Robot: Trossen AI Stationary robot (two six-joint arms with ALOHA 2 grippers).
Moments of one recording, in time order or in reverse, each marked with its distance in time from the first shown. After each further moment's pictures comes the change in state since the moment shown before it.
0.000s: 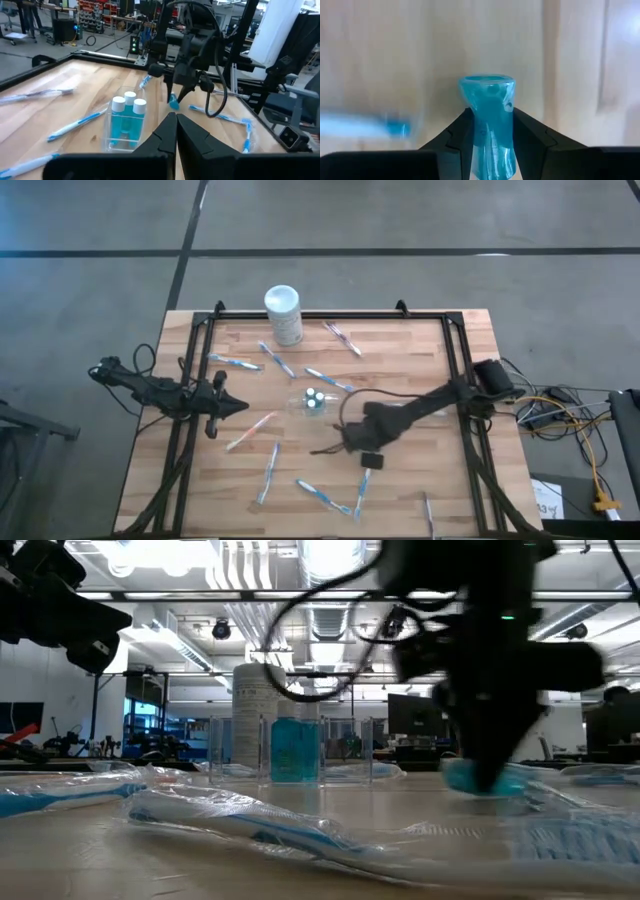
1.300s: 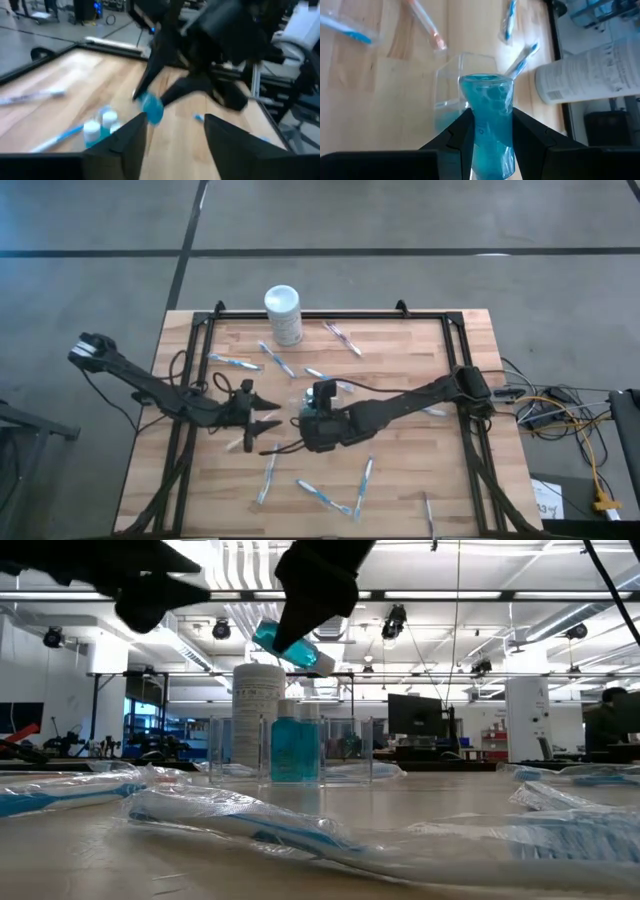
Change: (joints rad) left arm -0.033 0.869 0.341 0.476 -0.132 -0.081; right arm -0.029 0.170 0.558 0.061 0.568 -0.462
